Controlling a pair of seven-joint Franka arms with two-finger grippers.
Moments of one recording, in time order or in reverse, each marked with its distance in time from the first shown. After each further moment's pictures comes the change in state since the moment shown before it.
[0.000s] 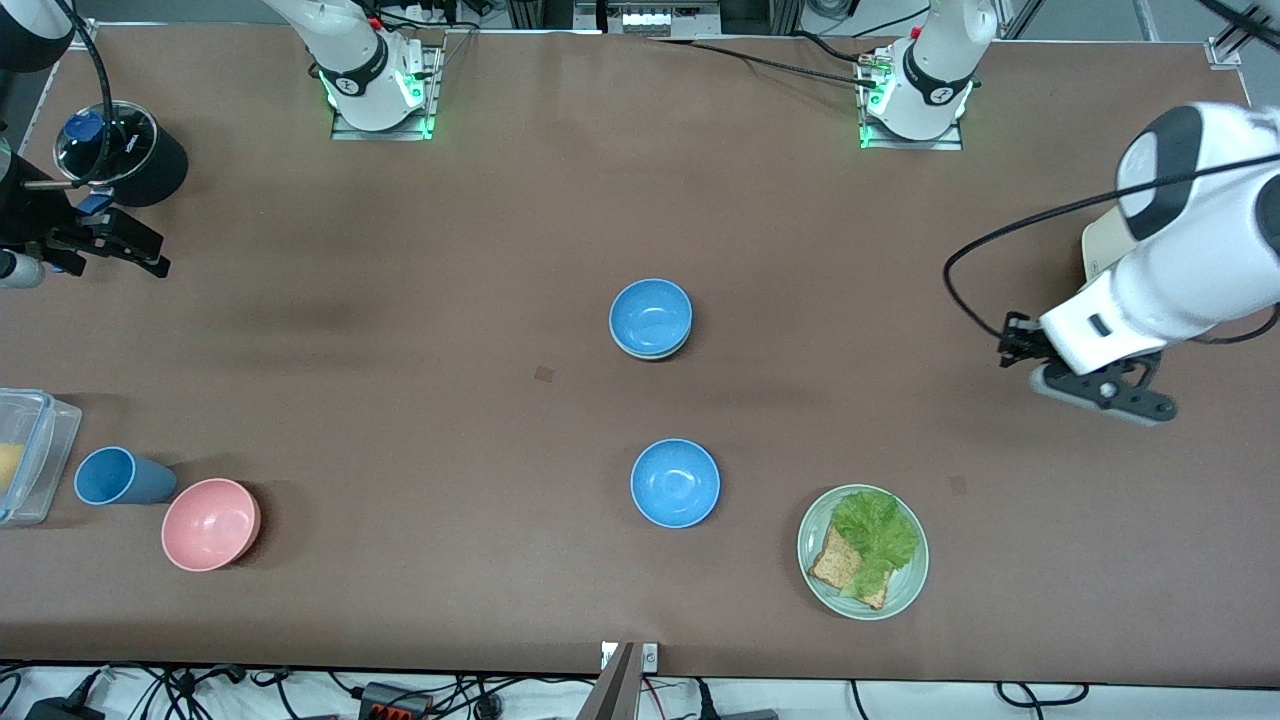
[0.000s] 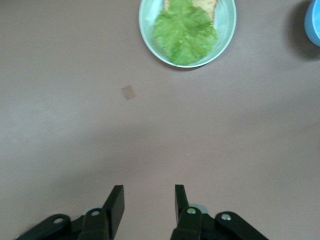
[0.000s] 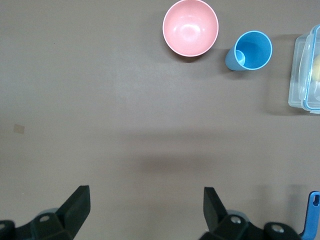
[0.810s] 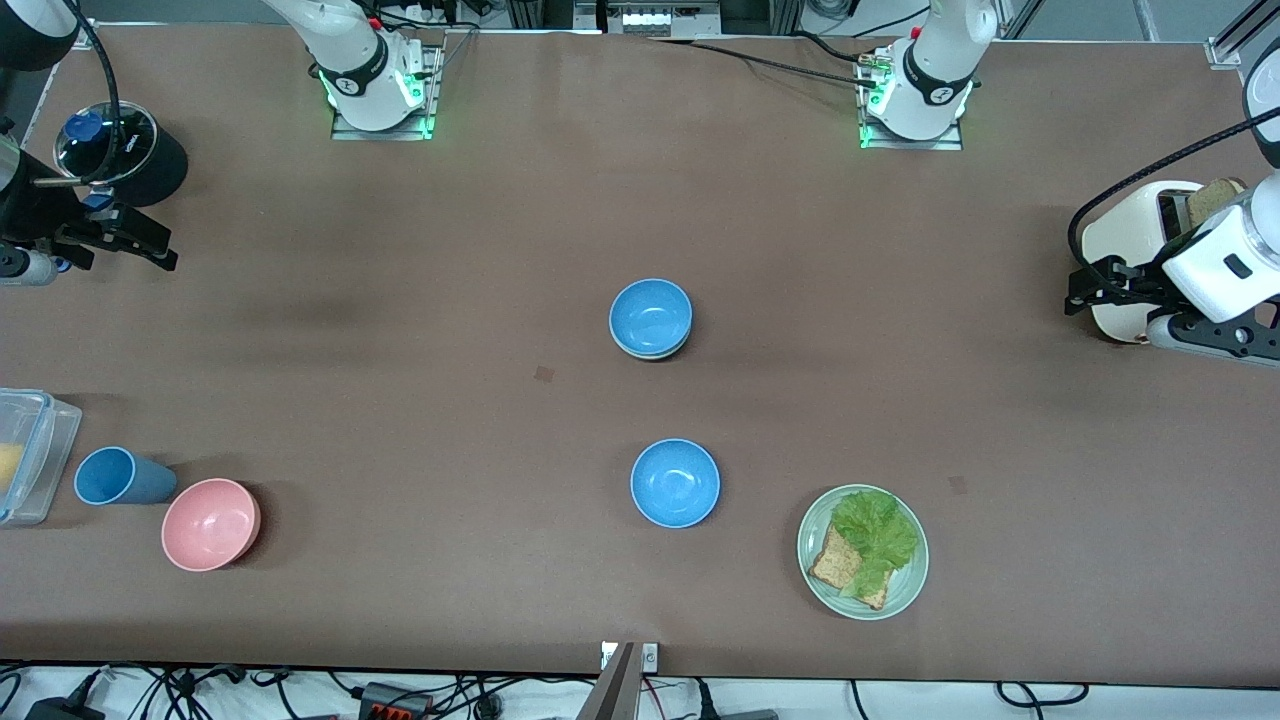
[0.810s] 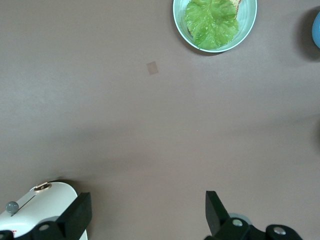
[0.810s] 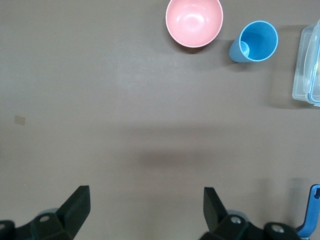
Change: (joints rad) left arm 0.049 -0.094 0.051 0.020 -0.052 -0.142 0.008; right arm 0.000 -0.001 0.007 0.002 0.000 -0.033 0.000
